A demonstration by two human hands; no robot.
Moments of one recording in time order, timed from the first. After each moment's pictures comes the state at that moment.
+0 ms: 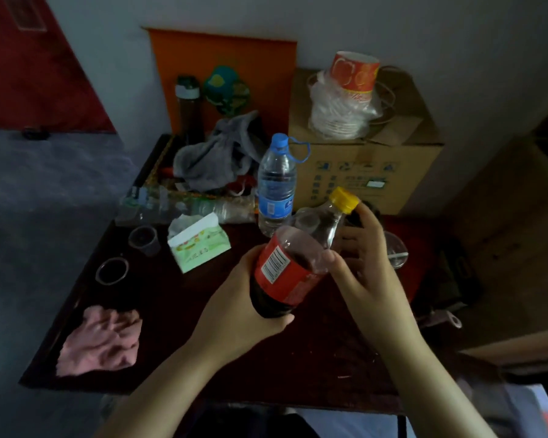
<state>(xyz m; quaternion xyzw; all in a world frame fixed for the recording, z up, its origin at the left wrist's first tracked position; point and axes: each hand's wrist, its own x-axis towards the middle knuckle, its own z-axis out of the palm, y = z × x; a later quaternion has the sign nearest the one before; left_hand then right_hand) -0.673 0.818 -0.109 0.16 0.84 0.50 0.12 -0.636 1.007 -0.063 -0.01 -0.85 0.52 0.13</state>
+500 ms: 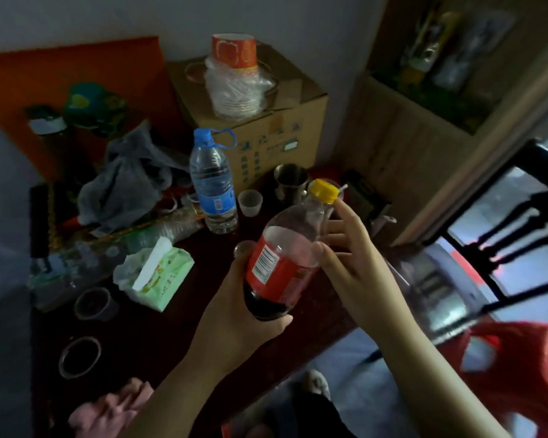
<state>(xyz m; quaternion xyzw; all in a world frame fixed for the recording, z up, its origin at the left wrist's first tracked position) -0.702 0.749 -0.111 0.35 0.76 0.48 0.25 -0.592 0.896 -0.063 -0.23 -0.83 0.44 0.26</state>
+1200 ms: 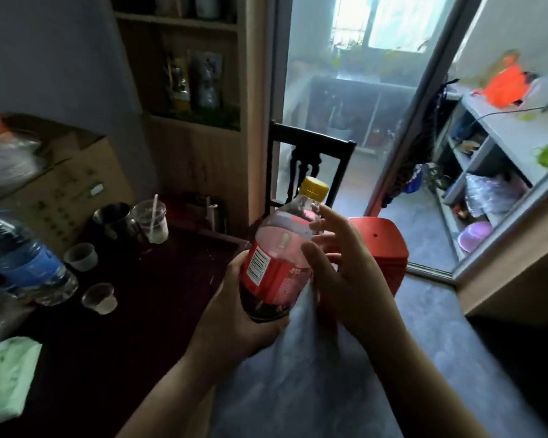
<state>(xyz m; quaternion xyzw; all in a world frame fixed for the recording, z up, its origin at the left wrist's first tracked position) -0.527 0.736 -0.073 0.63 0.53 0.43 0.37 -0.353 0.764 -0.014 -0.47 -0.72 0.26 0.45</state>
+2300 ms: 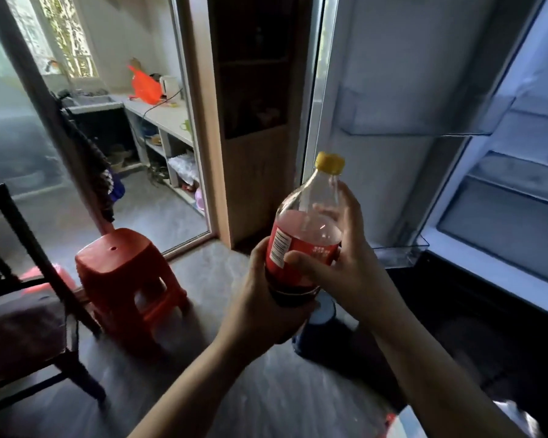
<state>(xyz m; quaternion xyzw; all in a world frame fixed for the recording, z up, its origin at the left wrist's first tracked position) -0.193 0.476 -0.022 0.79 0.07 0.27 0.55 -0.114 0.357 0.048 -0.70 -0.44 0.04 0.56</state>
